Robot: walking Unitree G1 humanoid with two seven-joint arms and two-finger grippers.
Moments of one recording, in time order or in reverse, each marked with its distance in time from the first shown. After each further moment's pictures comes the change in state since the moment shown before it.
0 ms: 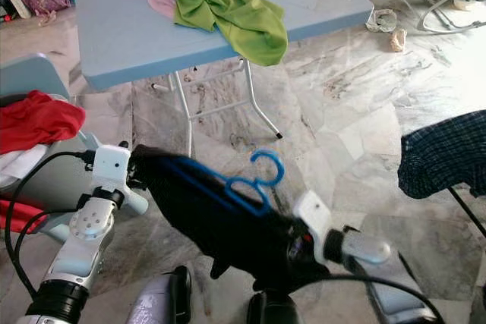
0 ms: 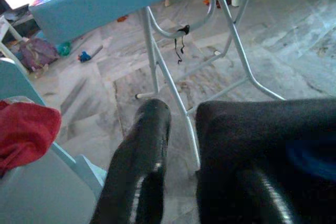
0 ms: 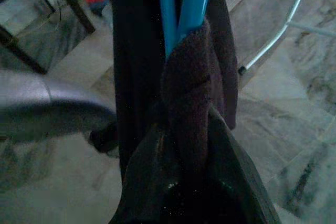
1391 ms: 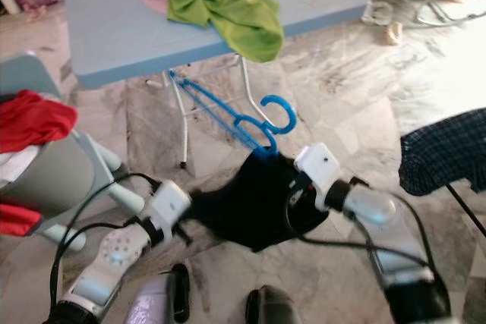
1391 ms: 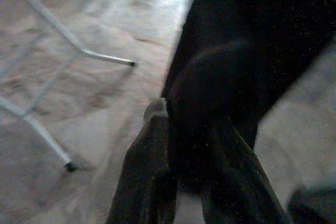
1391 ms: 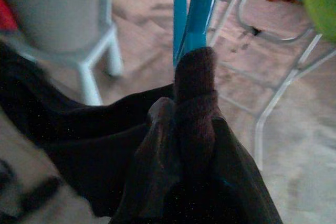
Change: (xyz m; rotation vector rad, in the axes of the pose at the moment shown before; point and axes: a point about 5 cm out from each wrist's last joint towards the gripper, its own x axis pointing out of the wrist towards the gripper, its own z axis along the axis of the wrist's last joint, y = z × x) left arm -0.040 -0.083 -0.018 0.097 0.091 -0.725; right arm 0.003 -0.048 0.075 -0.306 -0.175 -0.272
